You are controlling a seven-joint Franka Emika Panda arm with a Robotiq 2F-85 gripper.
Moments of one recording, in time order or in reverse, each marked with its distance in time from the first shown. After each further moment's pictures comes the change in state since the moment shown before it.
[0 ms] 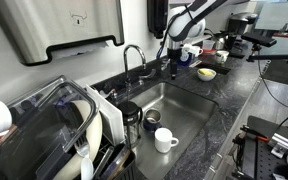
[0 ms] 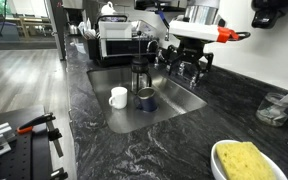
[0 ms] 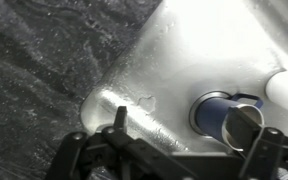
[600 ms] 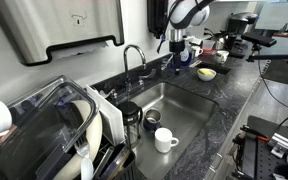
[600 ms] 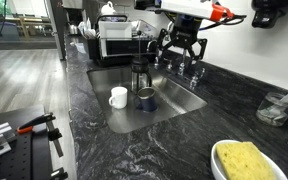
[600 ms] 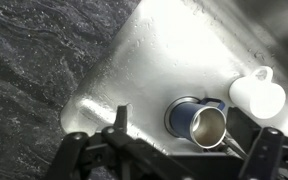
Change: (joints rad) arm 0.011 -0.092 0.007 -0.006 0.008 -0.165 0.030
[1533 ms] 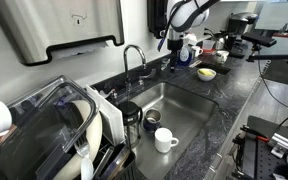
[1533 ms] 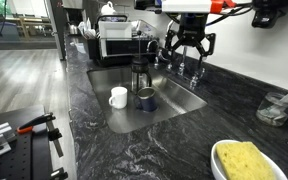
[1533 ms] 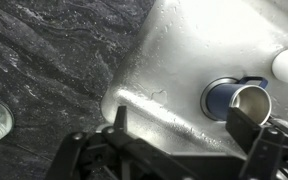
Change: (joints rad) arm 0.020 0.001 -0.016 -0.004 -0.087 0.130 0.201
